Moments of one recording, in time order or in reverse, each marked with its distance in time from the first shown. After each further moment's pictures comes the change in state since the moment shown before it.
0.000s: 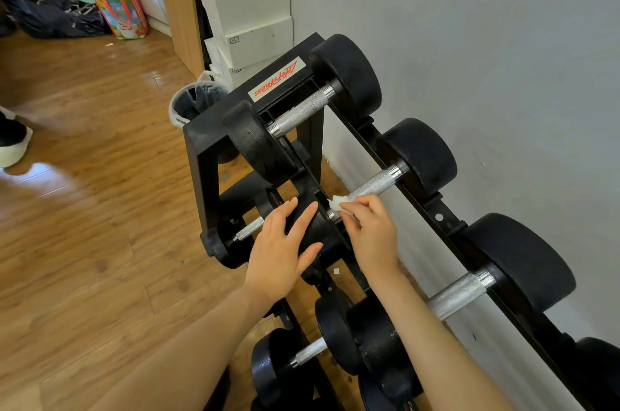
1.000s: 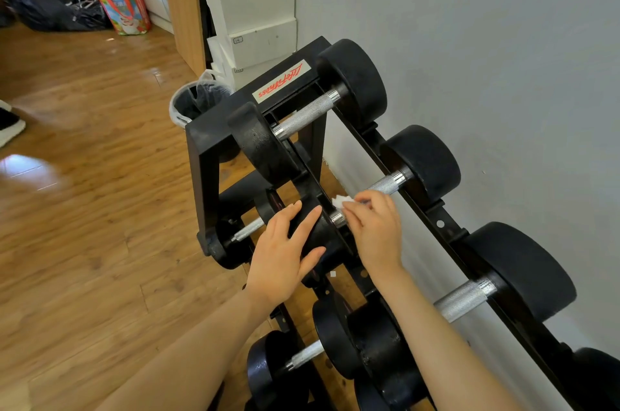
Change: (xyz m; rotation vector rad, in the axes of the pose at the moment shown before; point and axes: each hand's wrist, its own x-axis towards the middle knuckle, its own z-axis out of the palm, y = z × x) left_hand -0.001 0.000 -0.002 -0.016 0.001 0.010; right_hand 0.014 -0.006 -0.008 -0.177 0.006 -0.078
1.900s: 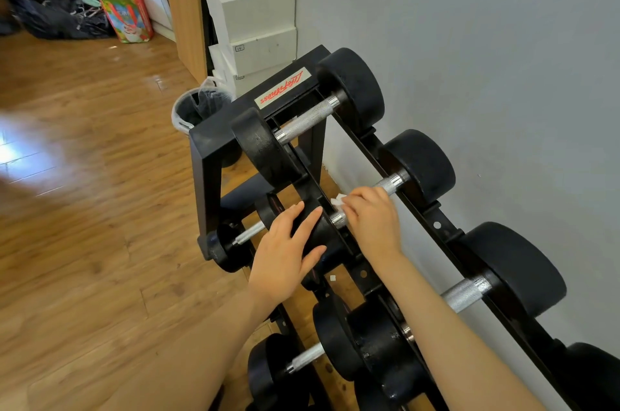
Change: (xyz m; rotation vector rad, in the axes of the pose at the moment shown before) left_hand 0.001 0.002 -0.005 -0.020 -0.042 -0.008; right_hand 0.019 -0.006 -0.009 -0.101 -0.112 -0.056
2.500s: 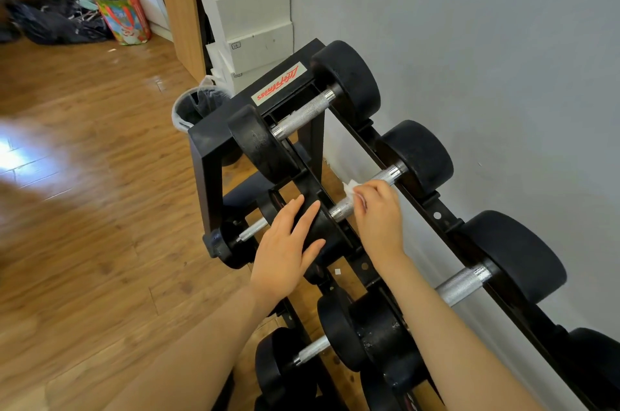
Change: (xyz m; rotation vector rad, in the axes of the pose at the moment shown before) left_hand 0.000 0.007 -0.006 0.012 -0.053 -0.027; right_hand -0.010 0.003 0.004 0.164 0.094 0.232
